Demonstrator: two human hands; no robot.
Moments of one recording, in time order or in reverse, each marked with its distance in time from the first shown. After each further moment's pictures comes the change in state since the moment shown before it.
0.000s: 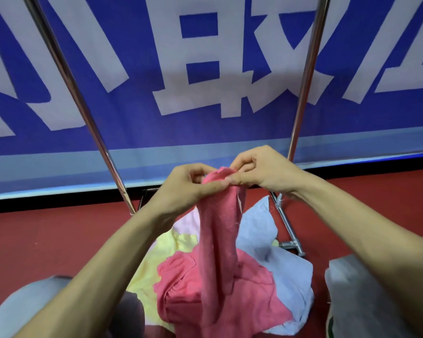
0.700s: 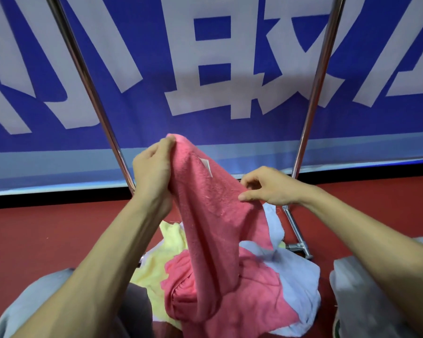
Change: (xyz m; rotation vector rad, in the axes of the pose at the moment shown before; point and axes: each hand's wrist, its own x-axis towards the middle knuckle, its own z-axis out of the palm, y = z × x) left_hand -0.003 0.020 -0.031 -0.423 0.645 0.003; right_hand 0.020 0.043 0.005 -0.528 -0.136 -0.053
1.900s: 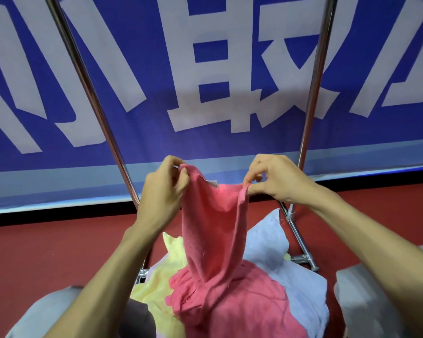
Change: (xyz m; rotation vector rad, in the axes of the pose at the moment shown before) left_hand 0.005 -0.010 -0.016 0.861 -0.136 0.618; right_hand -0.019 -0.037 -0.033 -0.073 0.329 -0.045
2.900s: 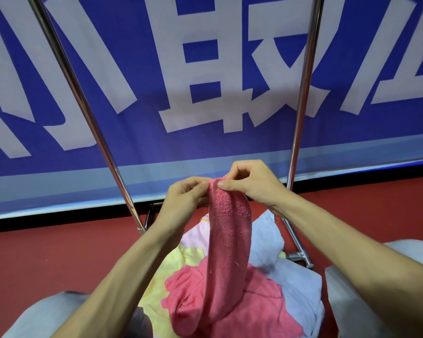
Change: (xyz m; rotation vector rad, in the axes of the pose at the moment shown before) left_hand -0.019 0.022 0.030 -0.829 -0.402 -0.431; right_hand 0.006 -0.010 0.032 0.631 0.071 0.222
